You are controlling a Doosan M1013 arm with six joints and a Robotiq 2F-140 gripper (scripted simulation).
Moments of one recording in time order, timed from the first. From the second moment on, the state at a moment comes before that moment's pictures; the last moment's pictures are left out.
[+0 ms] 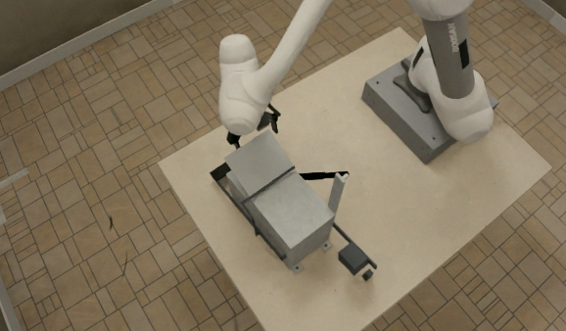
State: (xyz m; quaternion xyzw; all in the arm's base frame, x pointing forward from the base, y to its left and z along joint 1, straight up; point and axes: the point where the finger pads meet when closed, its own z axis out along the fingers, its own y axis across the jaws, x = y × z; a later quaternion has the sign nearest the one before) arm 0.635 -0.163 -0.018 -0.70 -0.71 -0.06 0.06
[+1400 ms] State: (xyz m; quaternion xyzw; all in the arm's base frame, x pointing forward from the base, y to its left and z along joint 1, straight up) arm 0.636 -0.163 -0.018 -0.70 -0.71 -0.06 0.06
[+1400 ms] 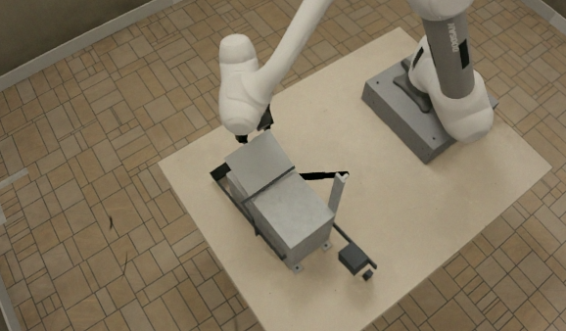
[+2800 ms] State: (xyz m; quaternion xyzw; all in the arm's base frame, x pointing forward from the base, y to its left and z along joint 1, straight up) arm 0.636 -0.163 -0.013 -0.70 -0.71 -0.06 0.06
